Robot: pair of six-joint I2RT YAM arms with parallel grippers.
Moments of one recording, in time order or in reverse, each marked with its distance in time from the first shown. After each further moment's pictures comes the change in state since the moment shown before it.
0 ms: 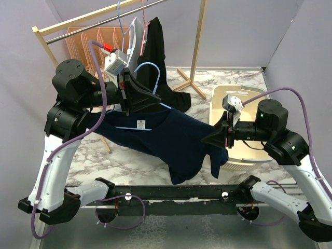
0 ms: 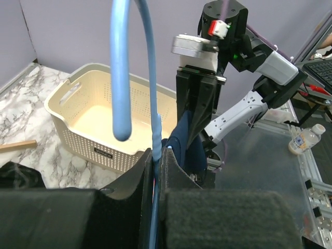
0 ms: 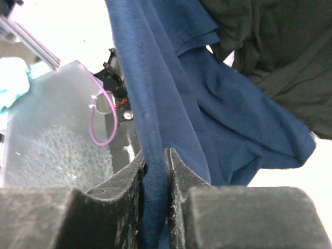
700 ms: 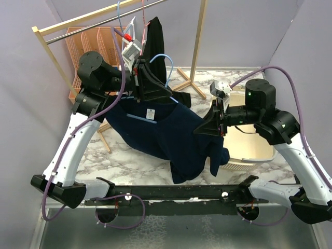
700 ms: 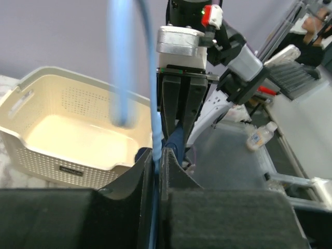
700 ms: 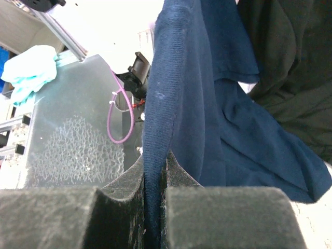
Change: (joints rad) left arm 0.009 0.121 -0.148 0.476 0.188 -0.323; right arm 0.000 0.227 0.228 -0.063 -0.141 -0.059
